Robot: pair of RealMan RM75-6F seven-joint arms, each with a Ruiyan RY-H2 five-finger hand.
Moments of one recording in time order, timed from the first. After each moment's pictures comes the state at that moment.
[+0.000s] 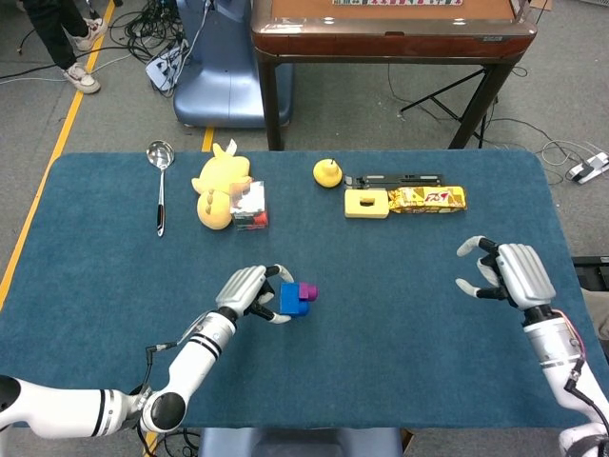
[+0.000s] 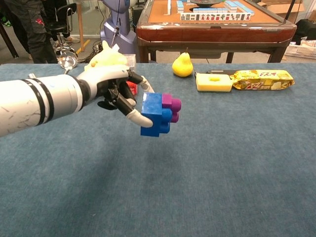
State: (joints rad) left arm -0.89 -1.60 -0.30 -1.77 0.66 1.00 0.26; right arm 0.35 -1.04 0.22 -1.73 -1.36 1.15 0.26
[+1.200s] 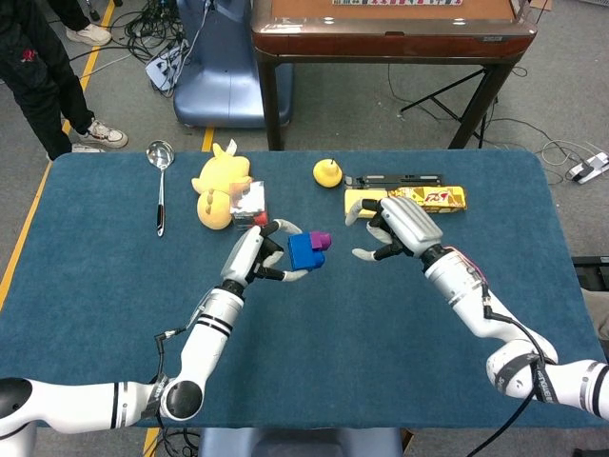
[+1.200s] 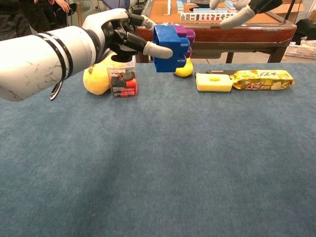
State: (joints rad) left arm -0.88 -1.69 -0.50 -1.73 0.74 1.11 0.05; right arm 0.76 -1.08 0.39 -1.79 -1.13 0.77 0.25
